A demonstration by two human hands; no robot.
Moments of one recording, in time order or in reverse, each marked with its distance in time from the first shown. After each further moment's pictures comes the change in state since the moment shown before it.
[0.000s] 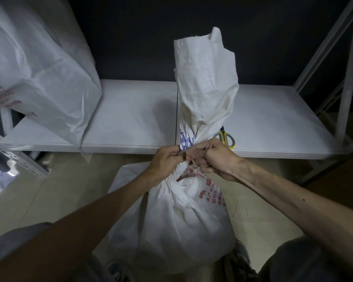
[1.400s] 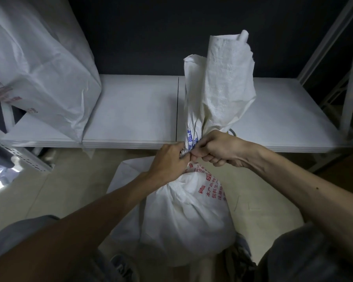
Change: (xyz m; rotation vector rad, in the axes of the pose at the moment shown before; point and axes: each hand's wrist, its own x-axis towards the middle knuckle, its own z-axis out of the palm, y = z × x) left_hand -0.014 0.014 0.012 0.522 0.071 0.160; right_hand -0.002 -0.022 -0.012 -0.430 -0.044 0.204
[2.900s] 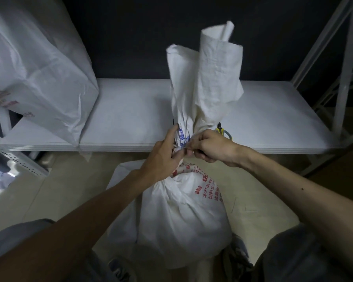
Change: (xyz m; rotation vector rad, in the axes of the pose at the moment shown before) left_hand 0.008 -0.006 -0.007 -0.151 -0.004 0.054; right_hand 0.000 0.000 0.001 0.029 0.061 -0.192
